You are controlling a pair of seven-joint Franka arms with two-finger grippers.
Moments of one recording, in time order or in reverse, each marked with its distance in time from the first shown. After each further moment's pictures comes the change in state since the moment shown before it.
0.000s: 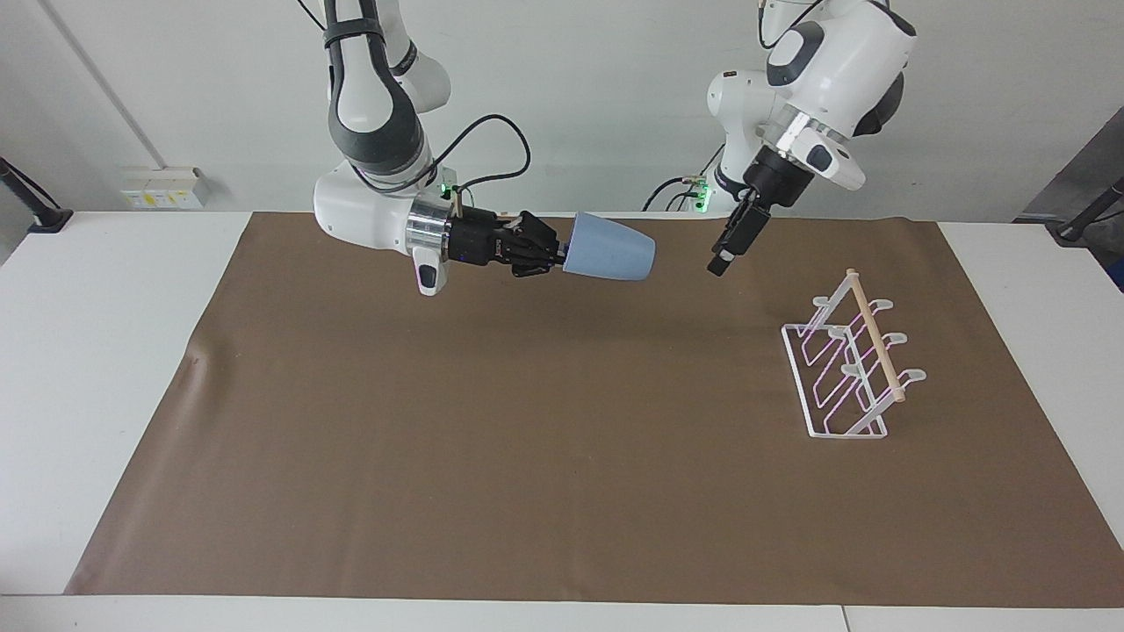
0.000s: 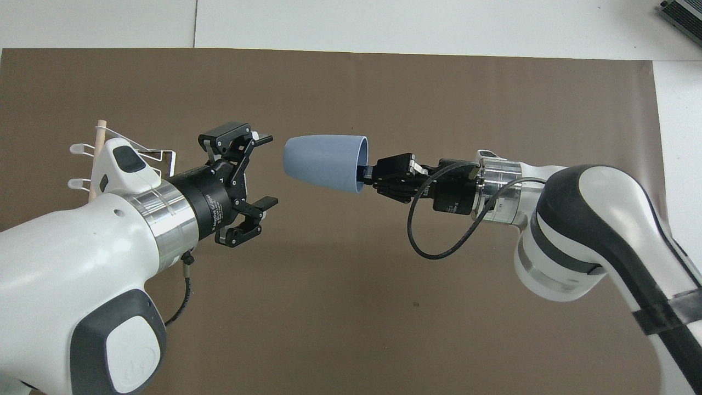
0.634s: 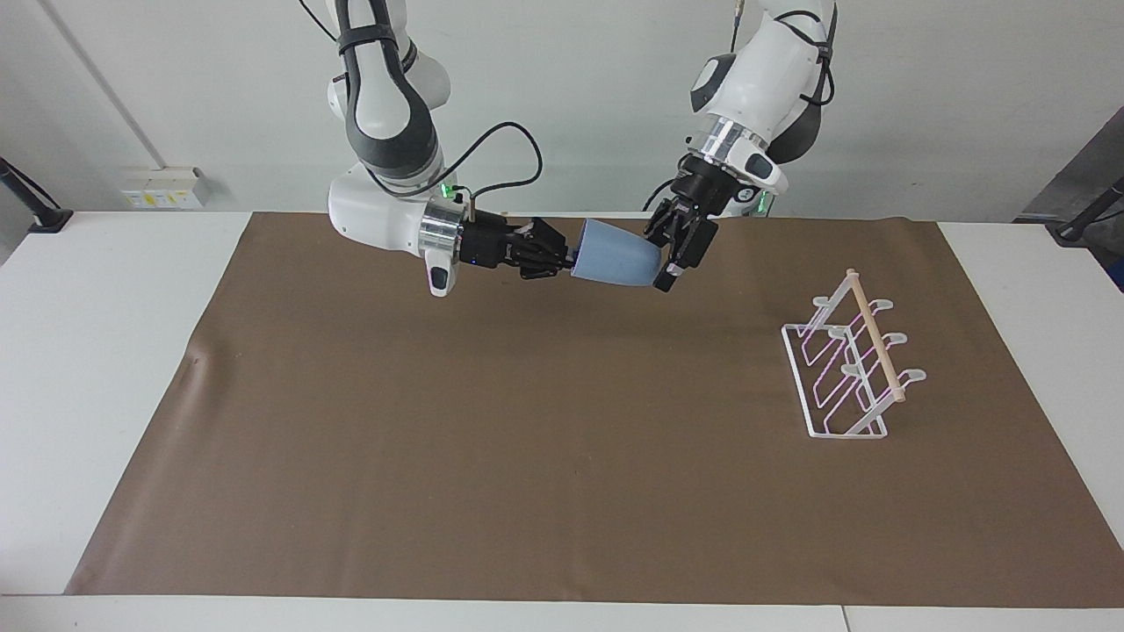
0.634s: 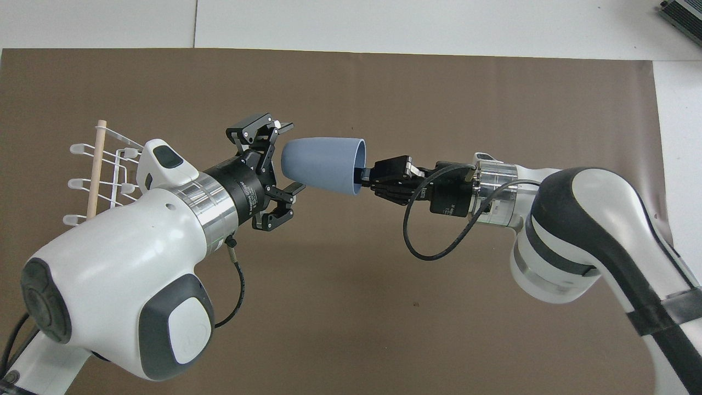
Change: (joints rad) left arm 0.008 0.106 -0.072 -0.003 -0.002 0.182 -0.086; right arm 0.007 0.000 0.000 -0.009 0.010 0.005 0.000
